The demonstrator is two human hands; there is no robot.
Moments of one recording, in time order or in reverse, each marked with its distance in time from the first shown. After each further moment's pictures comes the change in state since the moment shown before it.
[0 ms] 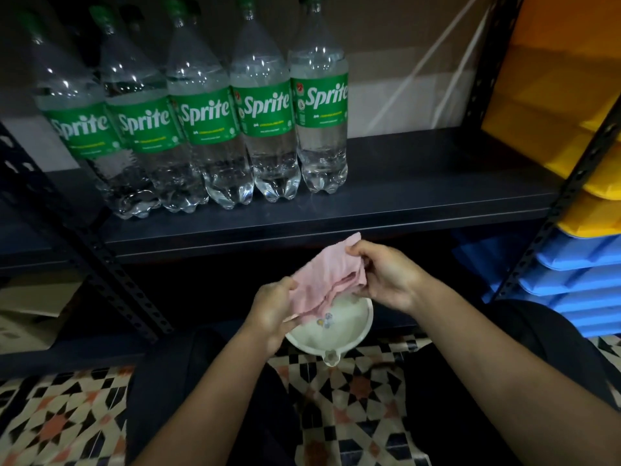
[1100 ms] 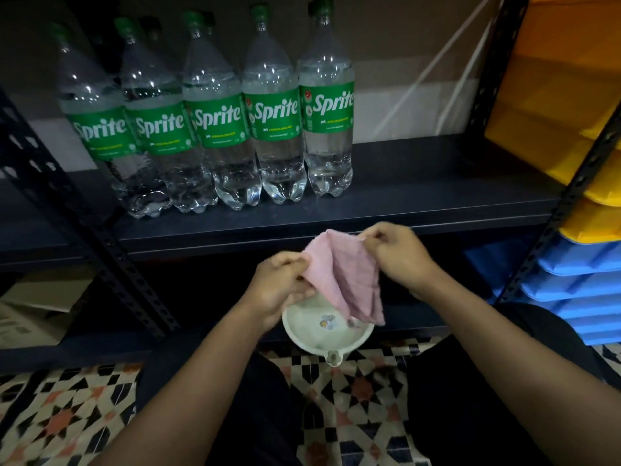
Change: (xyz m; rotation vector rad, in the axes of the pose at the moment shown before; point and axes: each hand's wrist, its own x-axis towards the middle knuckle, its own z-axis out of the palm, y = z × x) left_hand -0.016 0.037 0.002 0.027 -0.131 0.210; right_hand -0.008 -0.018 -0.005 -0.750 0.300 -0.505
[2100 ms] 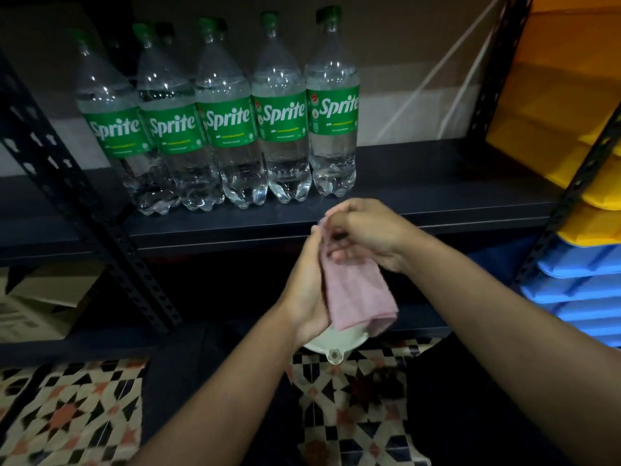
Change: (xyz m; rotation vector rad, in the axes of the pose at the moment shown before) left_hand -0.047 0.011 0.047 -0.396 -0.310 -0.069; right_hand -0.014 -0.089 0.014 0.381 -0.326 0.244
